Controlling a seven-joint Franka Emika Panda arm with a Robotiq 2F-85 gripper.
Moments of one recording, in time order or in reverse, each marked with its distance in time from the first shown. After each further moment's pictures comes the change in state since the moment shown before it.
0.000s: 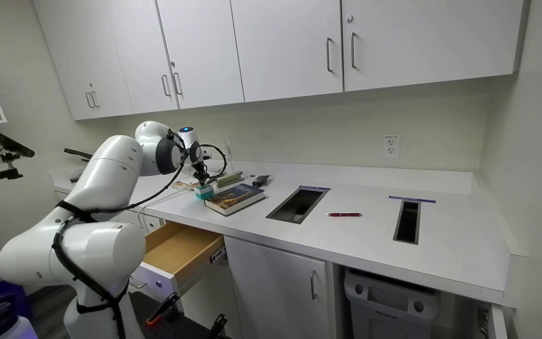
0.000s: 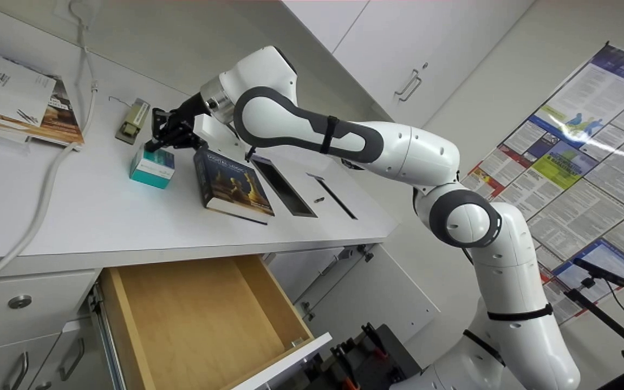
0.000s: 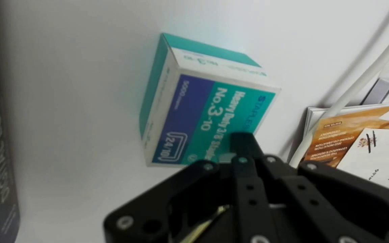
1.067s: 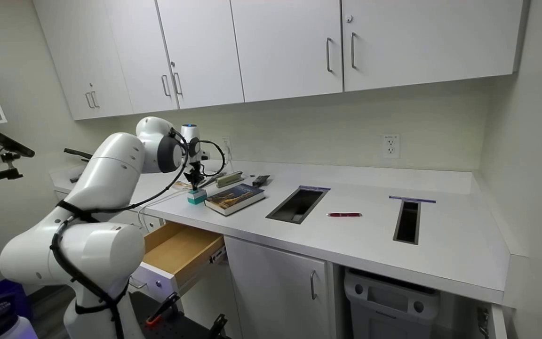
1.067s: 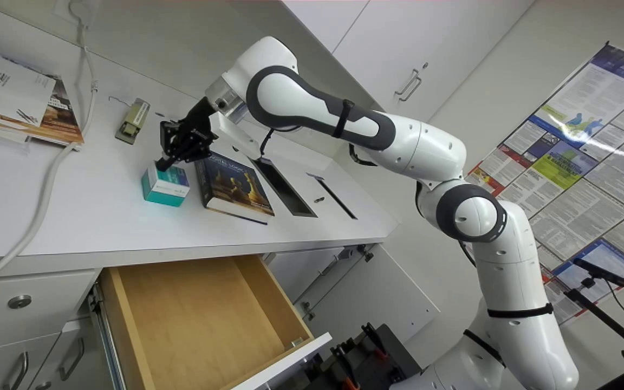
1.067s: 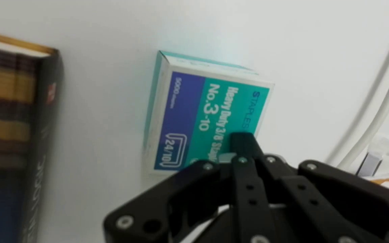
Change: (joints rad) arm -0.044 -0.030 0.081 0.016 0.064 -0.282 -0.063
